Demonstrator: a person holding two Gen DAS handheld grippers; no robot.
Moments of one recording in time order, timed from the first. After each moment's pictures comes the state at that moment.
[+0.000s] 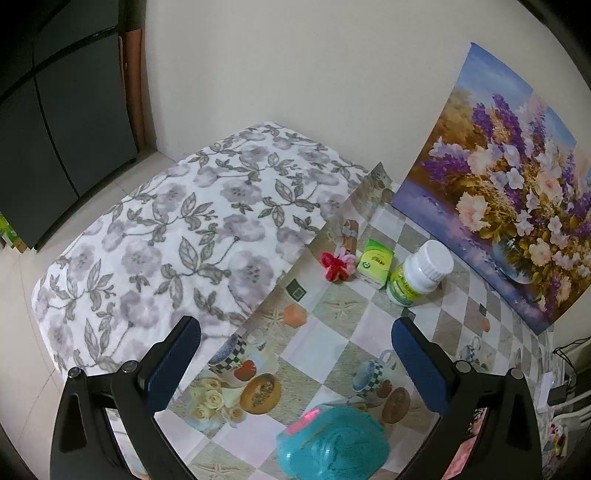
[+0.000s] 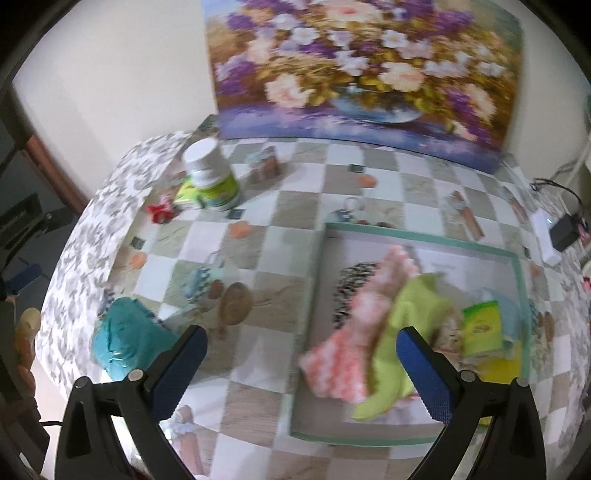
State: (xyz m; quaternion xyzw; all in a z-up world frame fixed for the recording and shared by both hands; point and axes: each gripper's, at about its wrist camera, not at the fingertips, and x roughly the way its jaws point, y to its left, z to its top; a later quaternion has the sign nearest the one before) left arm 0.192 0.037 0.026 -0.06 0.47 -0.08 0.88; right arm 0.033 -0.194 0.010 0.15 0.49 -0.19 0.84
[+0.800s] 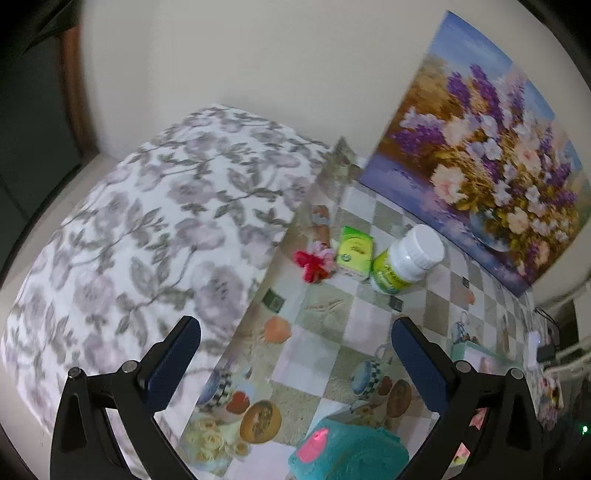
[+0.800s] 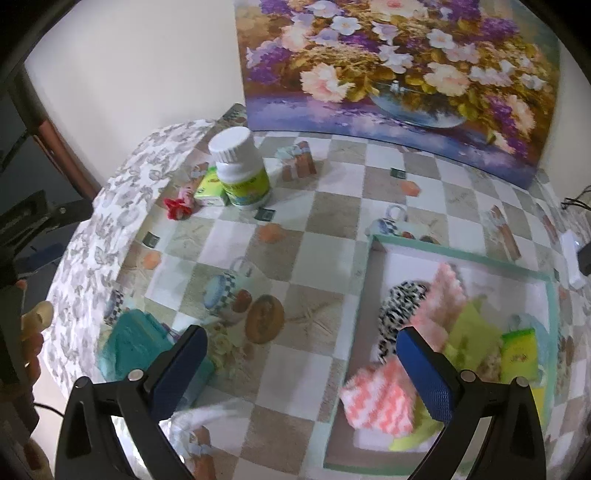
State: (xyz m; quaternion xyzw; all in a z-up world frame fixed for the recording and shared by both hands) left arm 0.248 0.033 0.004 -0.03 0.51 -0.20 0.84; right arm 0.074 -0.185 -0.008 0.15 0.50 -0.15 0.84
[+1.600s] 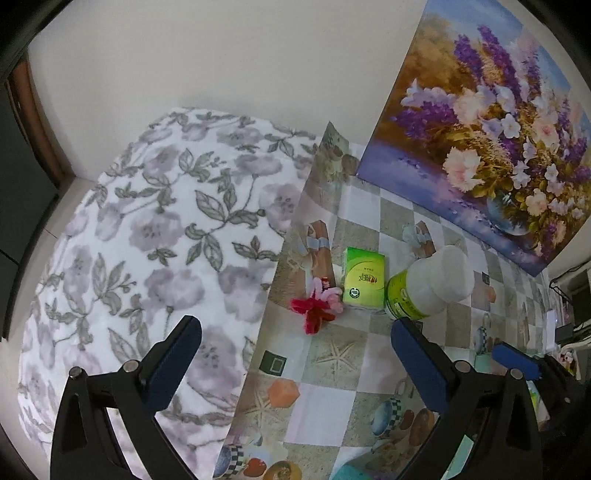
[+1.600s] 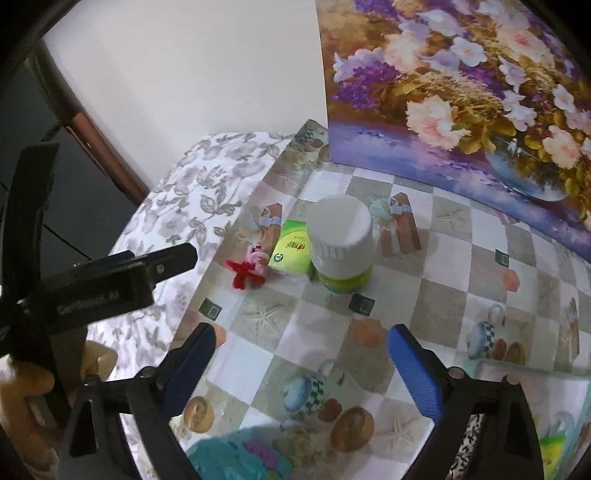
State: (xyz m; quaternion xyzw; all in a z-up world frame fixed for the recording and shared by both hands) left arm 0.324 -0.008 -0.015 0.03 0.53 -0.23 0.81; right arm 0.210 -0.163 -0.002 0.14 0.50 -0.06 0.85
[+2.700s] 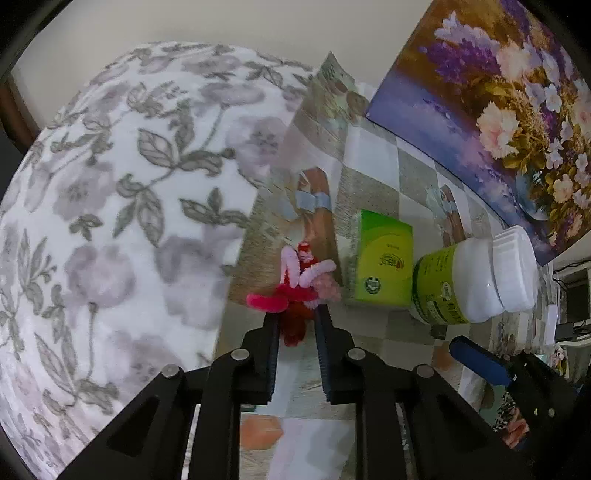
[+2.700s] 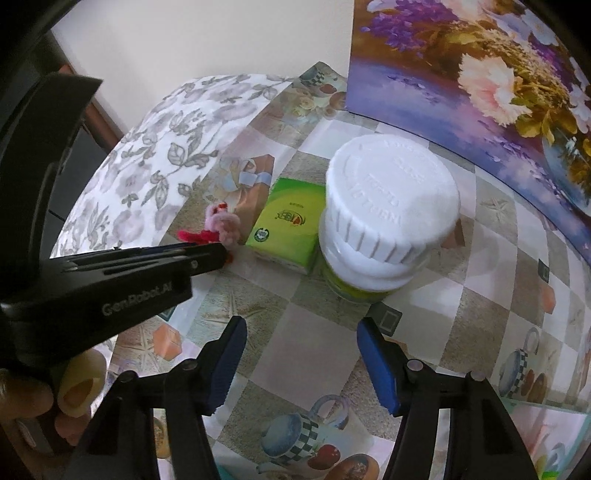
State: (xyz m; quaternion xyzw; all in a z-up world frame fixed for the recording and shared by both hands) left arm 0.351 -0.039 -0.093 0.02 0.60 -0.24 0.76; right arm 0.265 -0.151 -0.074 0.09 0.57 -0.05 0.82
